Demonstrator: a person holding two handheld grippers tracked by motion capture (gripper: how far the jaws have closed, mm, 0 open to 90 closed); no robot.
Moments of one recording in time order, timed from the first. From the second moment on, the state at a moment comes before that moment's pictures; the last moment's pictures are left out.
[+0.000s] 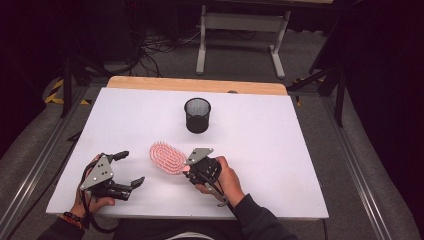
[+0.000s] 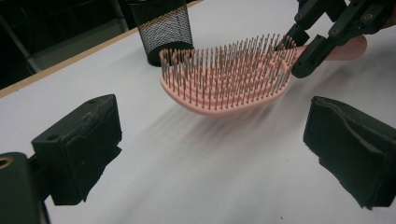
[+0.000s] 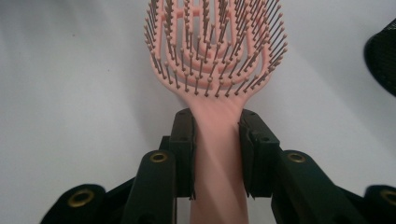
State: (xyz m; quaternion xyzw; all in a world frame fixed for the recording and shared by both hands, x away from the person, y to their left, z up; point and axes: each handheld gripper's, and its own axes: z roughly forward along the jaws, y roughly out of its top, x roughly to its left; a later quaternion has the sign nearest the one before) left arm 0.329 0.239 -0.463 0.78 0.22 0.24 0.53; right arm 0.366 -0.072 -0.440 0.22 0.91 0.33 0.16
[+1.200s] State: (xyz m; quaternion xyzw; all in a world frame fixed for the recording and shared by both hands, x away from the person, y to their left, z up) left arm 0.334 0.229 -0.468 0.81 0.21 0.22 0.50; right arm 0.353 -0.135 -0.409 0.23 0.83 0.43 0.27
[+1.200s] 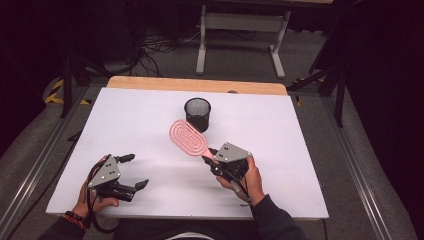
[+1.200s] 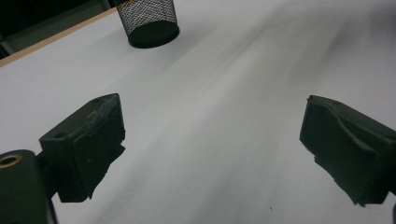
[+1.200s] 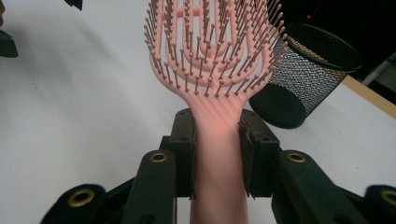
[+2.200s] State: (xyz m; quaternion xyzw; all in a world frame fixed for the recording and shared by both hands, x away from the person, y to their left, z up) left arm 0.359 0.209 -0.462 0.78 0.25 0.17 0.55; right arm 0.346 -0.178 -0.409 0.26 0.78 0.47 0.32
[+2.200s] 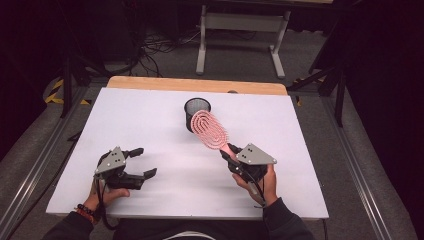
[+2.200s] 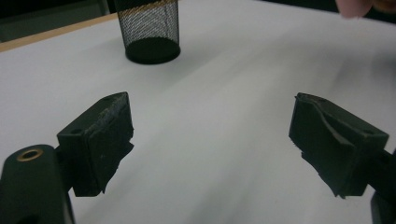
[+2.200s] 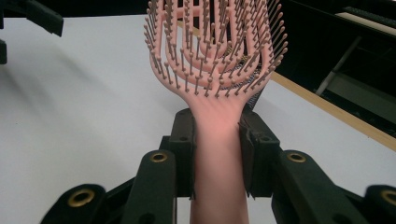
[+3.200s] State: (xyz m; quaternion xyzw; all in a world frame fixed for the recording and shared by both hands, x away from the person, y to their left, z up) left arm 0.387 0.106 -0.407 0.71 0.22 0.06 0.66; right arm 0.338 -0.157 -0.423 0.22 0.77 0.48 0.35
